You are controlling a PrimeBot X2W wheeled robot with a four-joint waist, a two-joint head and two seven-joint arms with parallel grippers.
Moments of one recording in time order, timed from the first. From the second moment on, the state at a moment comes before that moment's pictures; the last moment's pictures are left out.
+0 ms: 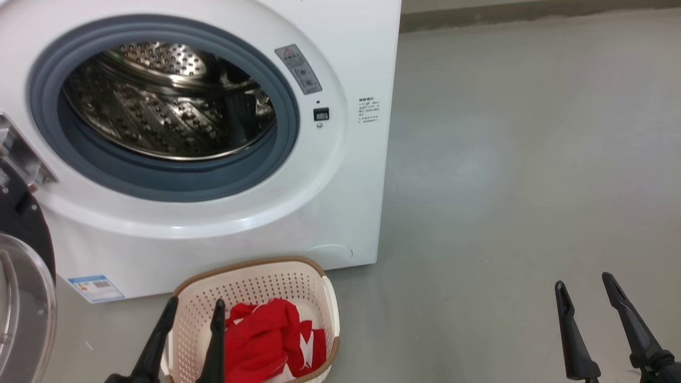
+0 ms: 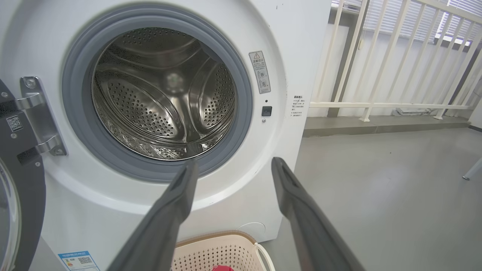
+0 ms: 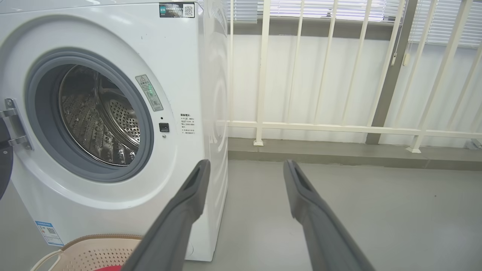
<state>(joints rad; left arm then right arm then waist) 0.06 0.22 -0.23 -0.04 -0.33 0.14 -0.25 0.26 -0.03 -0.11 -0.17 0.15 0.13 -0.26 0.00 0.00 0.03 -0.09</state>
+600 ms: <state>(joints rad) 0.13 0.24 -0.22 -0.09 -0.33 0.16 -0.24 0.31 -0.03 -0.12 -0.21 0.17 0.13 -0.25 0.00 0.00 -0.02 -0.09</state>
